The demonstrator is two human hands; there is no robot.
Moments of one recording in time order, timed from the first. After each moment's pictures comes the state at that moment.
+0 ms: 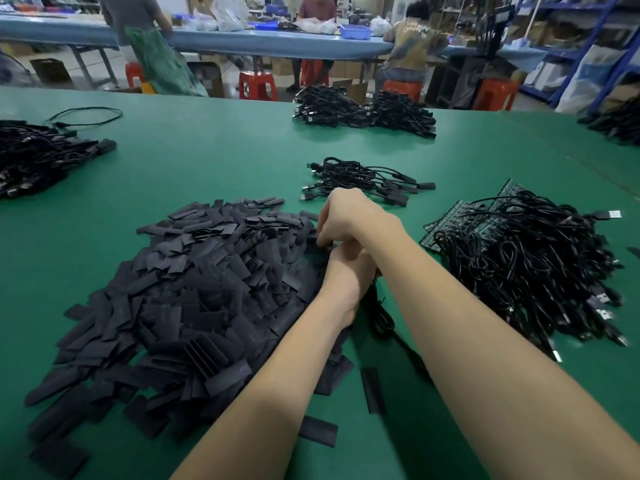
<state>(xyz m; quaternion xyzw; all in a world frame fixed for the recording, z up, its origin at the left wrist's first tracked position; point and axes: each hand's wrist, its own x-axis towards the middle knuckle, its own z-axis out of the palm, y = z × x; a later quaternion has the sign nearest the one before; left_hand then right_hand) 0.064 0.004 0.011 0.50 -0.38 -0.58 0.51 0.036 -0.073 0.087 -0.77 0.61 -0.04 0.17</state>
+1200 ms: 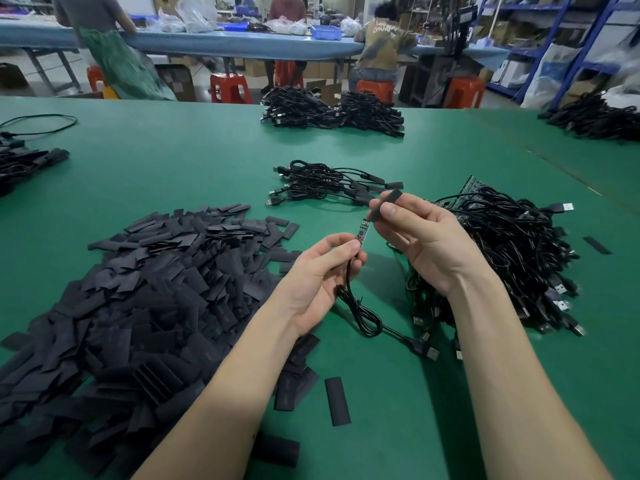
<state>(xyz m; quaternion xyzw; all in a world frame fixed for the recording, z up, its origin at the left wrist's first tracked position) 0.069 0.004 0.030 0.26 -0.28 -0.76 0.53 -0.100 -0.016 0.074 -0.45 0.34 -0.55 0.61</state>
